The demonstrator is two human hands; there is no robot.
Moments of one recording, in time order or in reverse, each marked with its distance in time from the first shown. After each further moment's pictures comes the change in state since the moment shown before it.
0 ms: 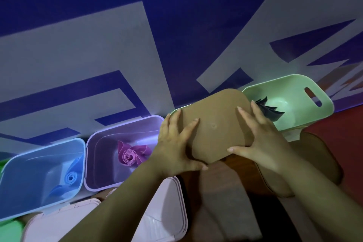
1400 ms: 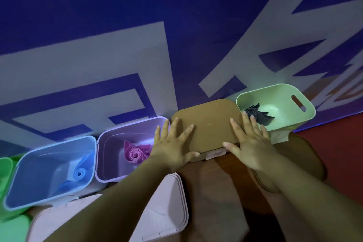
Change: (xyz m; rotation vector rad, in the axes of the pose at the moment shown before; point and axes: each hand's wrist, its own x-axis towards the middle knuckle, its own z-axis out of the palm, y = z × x) left_hand -0.021 -0.001 -0.009 0.245 -0.162 -0.137; right_hand -0.008 -0.004 0.029 -0.390 -0.004 0.040
